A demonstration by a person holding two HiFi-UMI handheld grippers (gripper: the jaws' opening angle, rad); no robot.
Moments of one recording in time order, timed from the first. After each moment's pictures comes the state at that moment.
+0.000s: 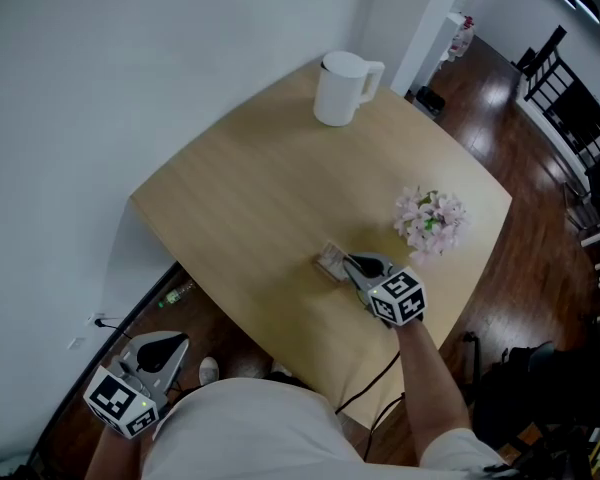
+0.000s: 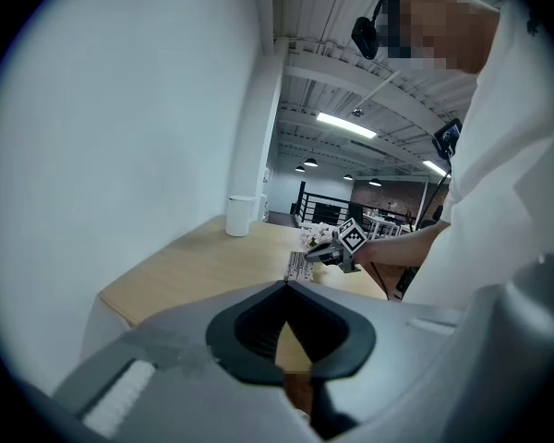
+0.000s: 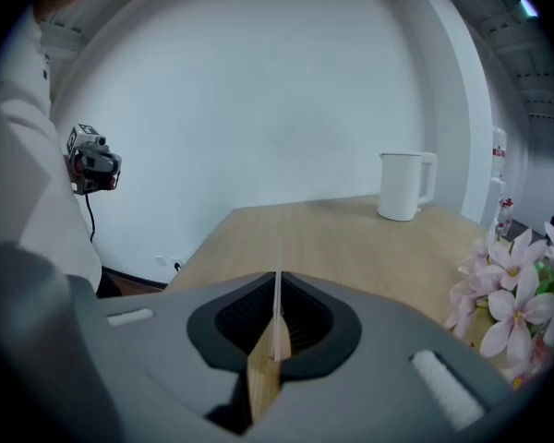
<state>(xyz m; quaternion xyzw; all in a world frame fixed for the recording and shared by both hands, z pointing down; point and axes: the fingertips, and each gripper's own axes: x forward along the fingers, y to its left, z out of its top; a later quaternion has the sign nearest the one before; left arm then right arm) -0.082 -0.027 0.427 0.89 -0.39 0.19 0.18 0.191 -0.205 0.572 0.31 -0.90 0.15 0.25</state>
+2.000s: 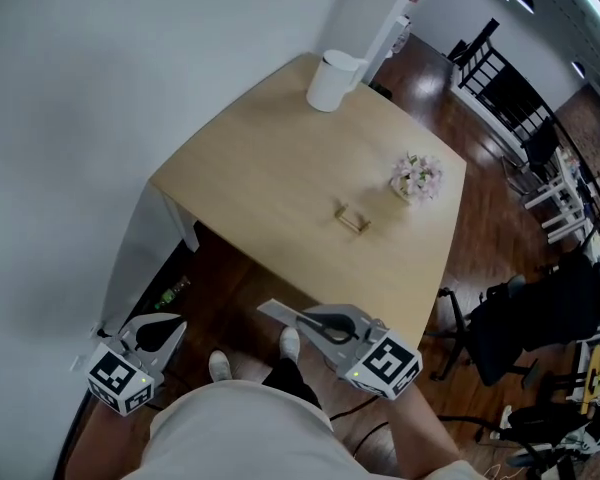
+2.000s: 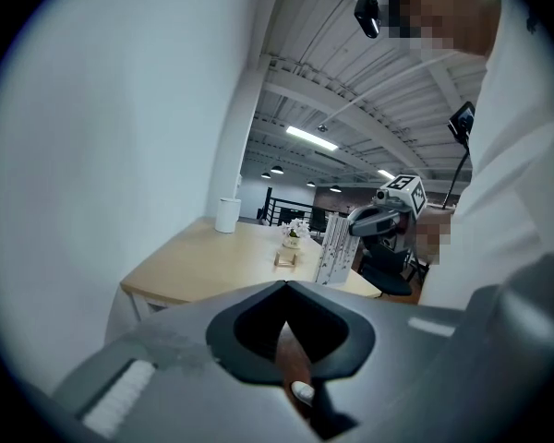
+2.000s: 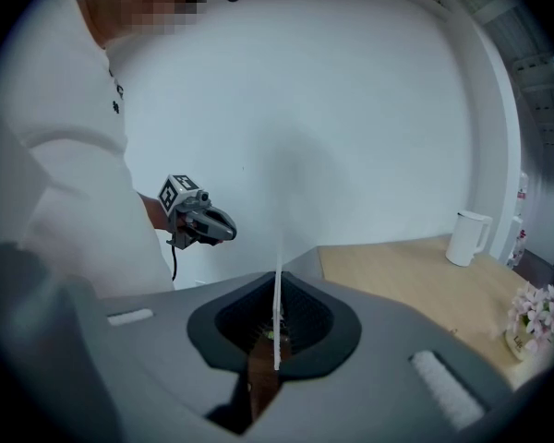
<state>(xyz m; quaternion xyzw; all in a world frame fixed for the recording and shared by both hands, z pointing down) -0.282 0.056 0.444 0.94 -0.27 0.16 0.15 -0.107 0.072 0.405 0.28 -0.93 0.08 0.24</state>
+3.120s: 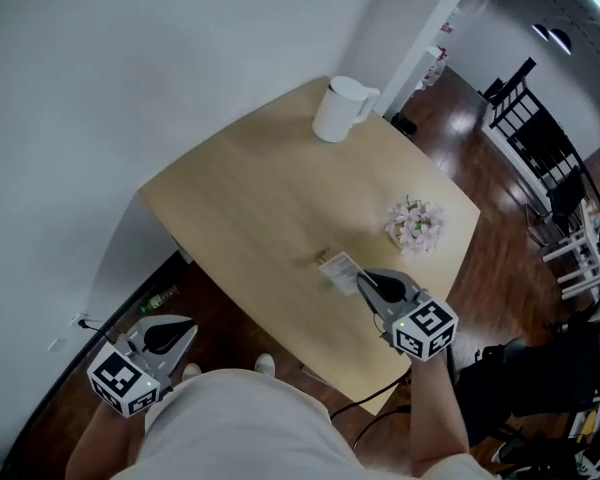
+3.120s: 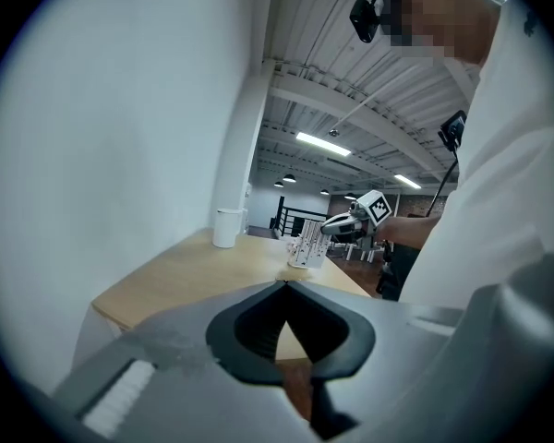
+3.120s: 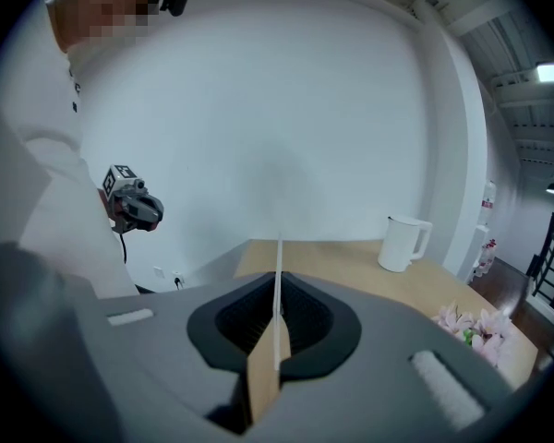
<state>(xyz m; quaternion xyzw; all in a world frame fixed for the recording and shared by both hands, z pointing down) -0.137 0.000 0.429 0.93 -0.32 0.13 0.14 0.137 -0.101 0.418 0.35 -0.91 0.07 0.22</state>
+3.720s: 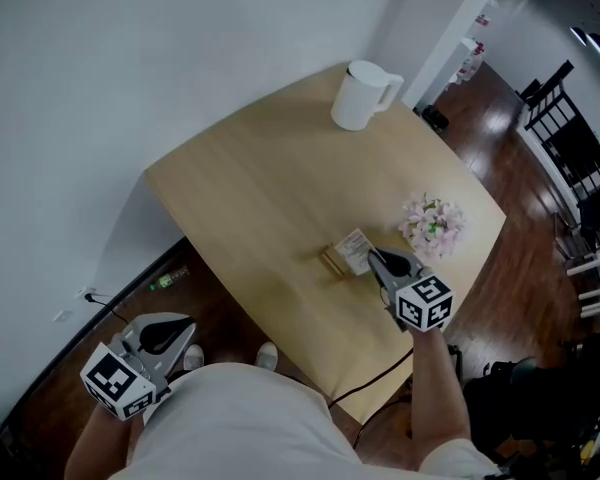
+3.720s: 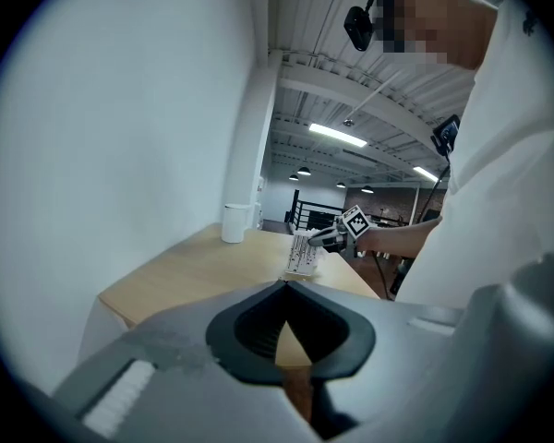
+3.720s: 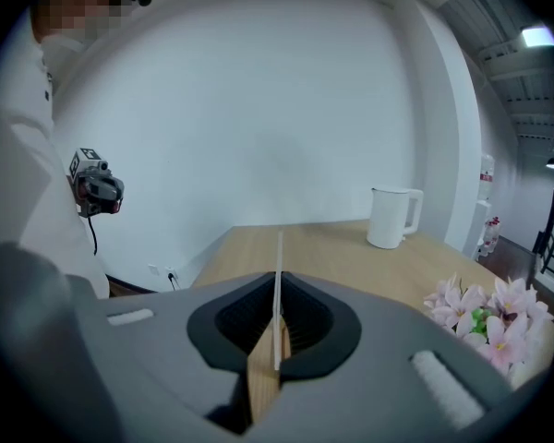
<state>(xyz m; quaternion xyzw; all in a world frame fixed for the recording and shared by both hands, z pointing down) -0.094 0.001 0.424 0.90 -0.37 0.16 0.16 0.200 -0.183 0.494 0.34 -0.91 0.11 0.22</state>
